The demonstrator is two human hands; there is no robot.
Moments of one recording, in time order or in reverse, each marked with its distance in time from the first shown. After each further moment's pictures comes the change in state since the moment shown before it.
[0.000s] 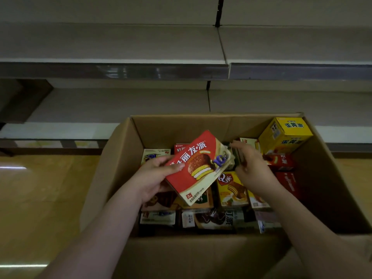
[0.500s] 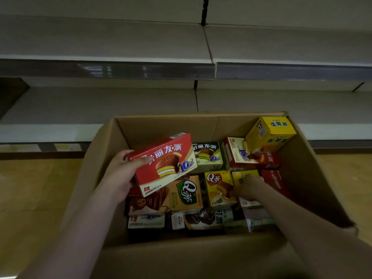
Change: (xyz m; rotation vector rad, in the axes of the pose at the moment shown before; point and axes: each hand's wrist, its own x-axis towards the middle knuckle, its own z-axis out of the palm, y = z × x) left_hand 0.007 0.007 -0.024 -0.094 0.282 0.133; right_hand 0.006 0.059 0.014 -0.505 -0.468 0.813
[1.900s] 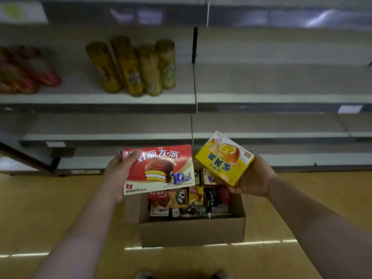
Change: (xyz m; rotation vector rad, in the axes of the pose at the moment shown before) left_hand -0.301 0.351 0.017 0.028 0.097 -0.037; right_hand -0.360 0.083 -0.344 1.559 -0.640 -0.133
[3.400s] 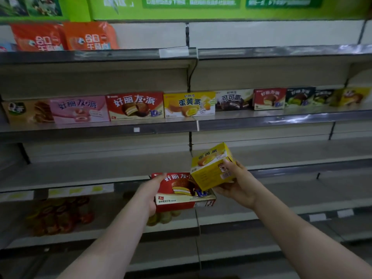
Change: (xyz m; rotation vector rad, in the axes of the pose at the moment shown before) left_hand -0.143 0.288 0.039 -0.031 -0.213 0.165; right_hand -0.238 -0.159 0.177 -0.018 -0.259 -0.844
